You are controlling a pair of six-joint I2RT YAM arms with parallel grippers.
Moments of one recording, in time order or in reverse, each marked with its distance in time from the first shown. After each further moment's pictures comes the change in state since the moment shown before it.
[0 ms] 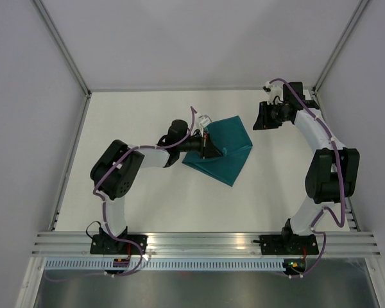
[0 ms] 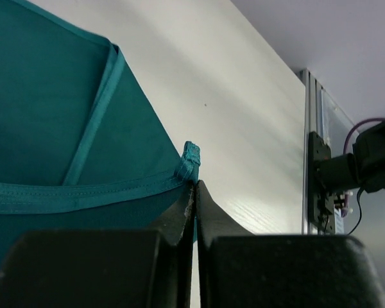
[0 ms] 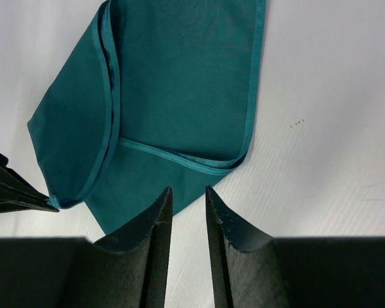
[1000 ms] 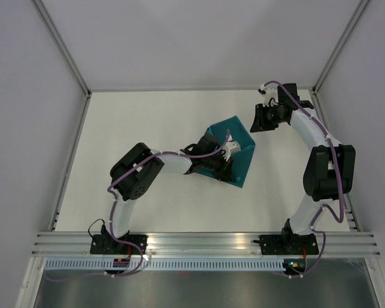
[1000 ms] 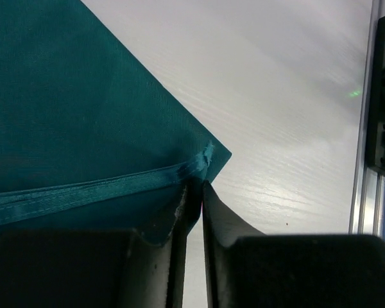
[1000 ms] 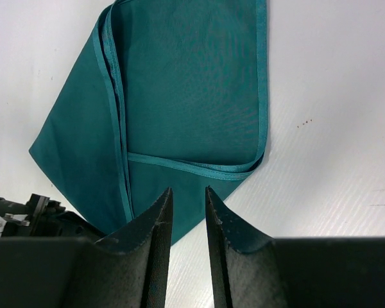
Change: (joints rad) left arm -0.227 0.126 0.161 -0.424 -0.099 0.345; right arm 0.033 0.030 0.000 -0.001 0.024 -0.003
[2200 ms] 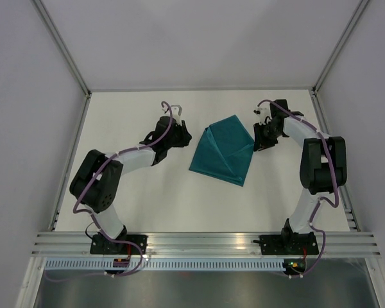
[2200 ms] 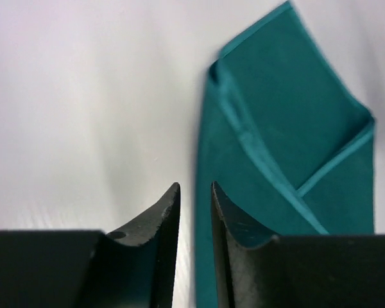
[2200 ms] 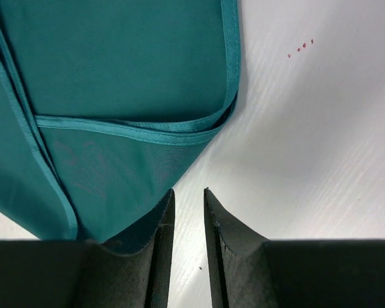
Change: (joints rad) left arm 0.280 -0.349 -0.218 0.082 -0.682 -0.304; right arm 0.012 0.087 -0.142 0.011 0.136 -0.062
